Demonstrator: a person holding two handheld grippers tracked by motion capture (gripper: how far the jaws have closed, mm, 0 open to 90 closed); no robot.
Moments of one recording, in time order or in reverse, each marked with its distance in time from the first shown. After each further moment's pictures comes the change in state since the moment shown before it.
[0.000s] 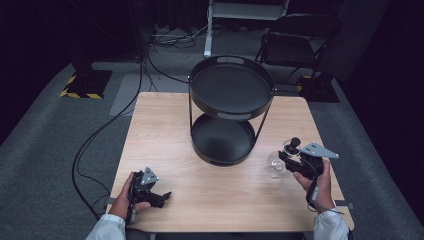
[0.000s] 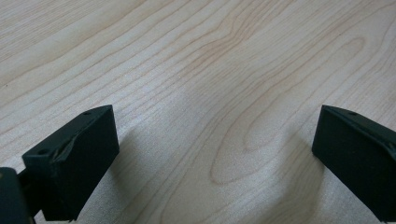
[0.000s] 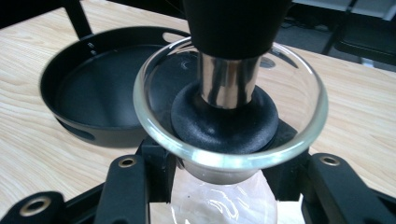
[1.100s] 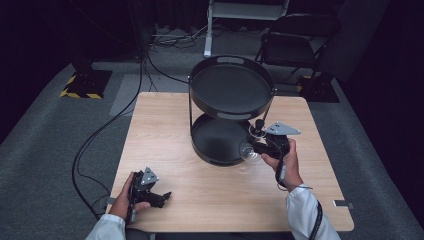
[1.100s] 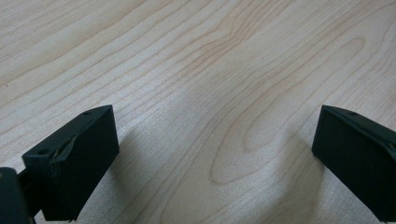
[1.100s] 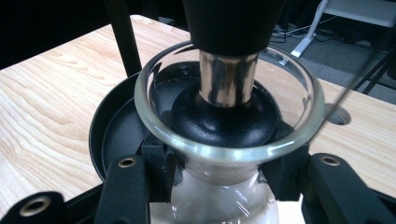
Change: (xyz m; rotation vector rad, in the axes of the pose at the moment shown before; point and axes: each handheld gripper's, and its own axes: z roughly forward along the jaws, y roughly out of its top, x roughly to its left) left arm 0.000 0.000 0.000 -0.001 0.000 0.000; right arm 0.057 0.064 0.063 0.001 0.100 -0.060
